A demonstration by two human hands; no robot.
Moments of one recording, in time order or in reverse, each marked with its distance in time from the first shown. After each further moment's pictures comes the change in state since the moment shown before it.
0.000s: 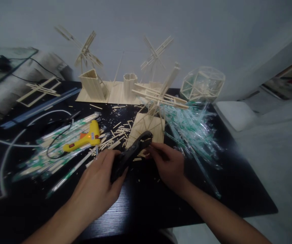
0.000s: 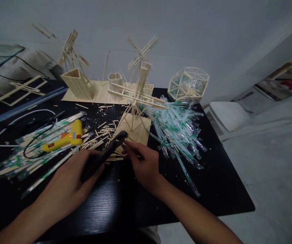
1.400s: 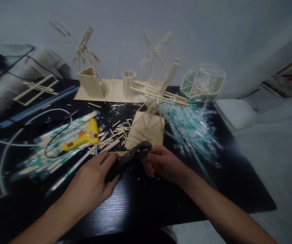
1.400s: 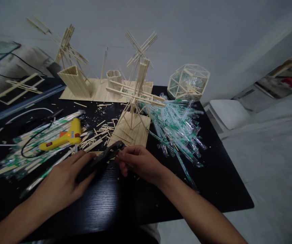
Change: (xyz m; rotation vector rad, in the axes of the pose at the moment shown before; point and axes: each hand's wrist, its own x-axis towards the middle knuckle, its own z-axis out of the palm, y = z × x) left_hand -0.004 -0.028 0.002 0.120 -0.087 0.121; right_hand 0.014 0.007 -0.010 0.712 -0.649 0.660
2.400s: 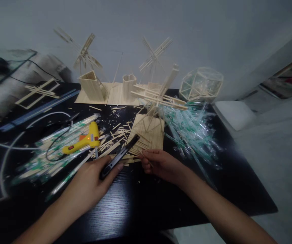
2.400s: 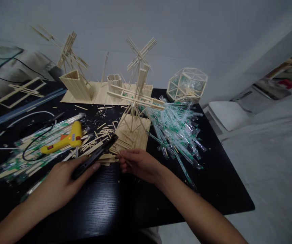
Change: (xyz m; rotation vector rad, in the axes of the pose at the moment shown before) left_hand 0.009 0.004 -0.012 -0.157 -0.012 -0.208; right_hand 0.006 -0.003 -0.002 0.176 0.109 0.186
